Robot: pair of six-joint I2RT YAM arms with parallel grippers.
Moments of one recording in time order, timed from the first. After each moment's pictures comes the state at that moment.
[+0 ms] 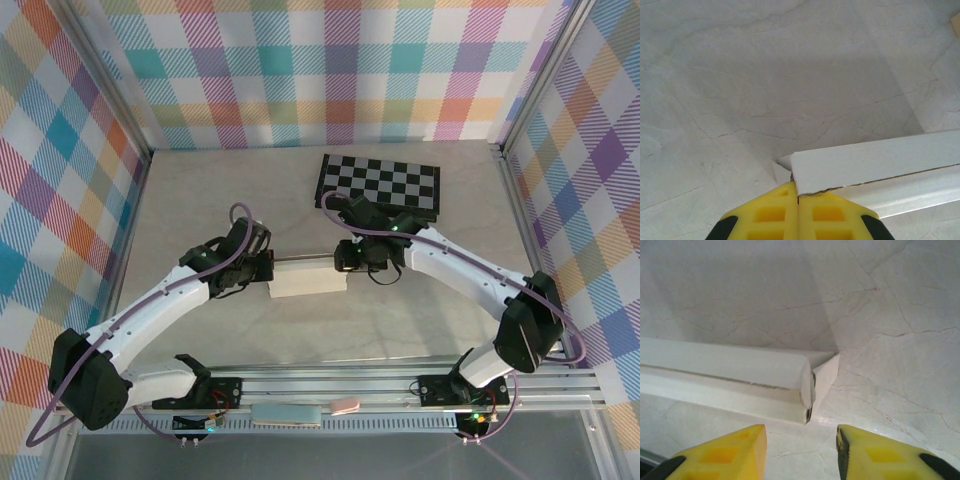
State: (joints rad) left arm -0.61 1.20 0.92 -0.74 -0.14 -0.57; right arm 0.79 1.51 1.28 -0.88 -0.03 0.68
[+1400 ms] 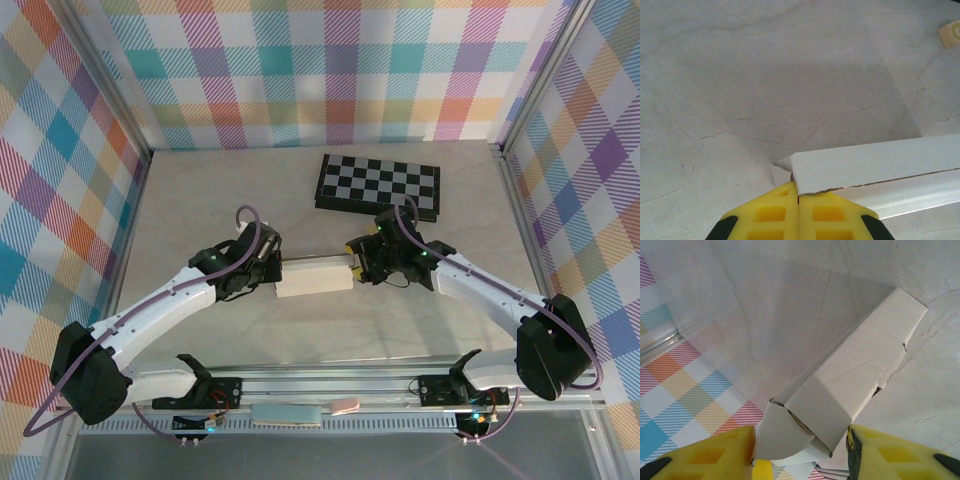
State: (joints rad) left arm -0.68 1.22 0.92 -0.70 -0.20 -0.67; right arm 0.63 1.33 0.88 -0.35 -0.26 1.75
